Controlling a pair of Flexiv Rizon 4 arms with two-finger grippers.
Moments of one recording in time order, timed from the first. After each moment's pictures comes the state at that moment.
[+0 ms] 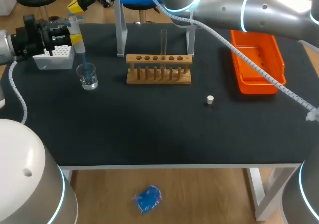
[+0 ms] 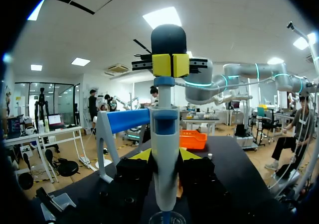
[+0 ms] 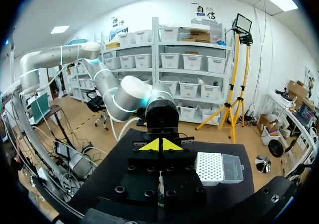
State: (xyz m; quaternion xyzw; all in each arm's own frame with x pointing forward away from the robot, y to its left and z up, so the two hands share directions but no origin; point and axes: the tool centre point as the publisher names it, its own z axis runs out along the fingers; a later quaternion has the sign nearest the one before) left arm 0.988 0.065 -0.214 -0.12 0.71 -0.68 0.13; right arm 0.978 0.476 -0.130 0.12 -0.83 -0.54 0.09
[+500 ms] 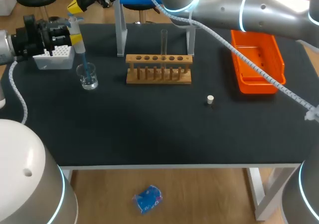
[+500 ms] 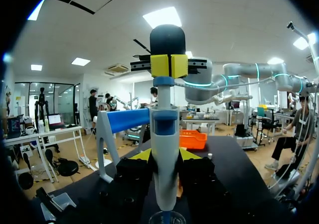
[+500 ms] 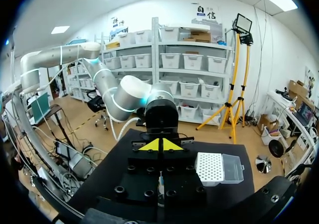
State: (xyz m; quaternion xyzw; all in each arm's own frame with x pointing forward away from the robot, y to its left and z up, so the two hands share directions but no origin) left arm 0.988 0.066 -0.215 -0.12 0.71 -0.68 0.13; right arm 0.979 0.478 -0.131 0.12 -0.83 -0.54 0.09
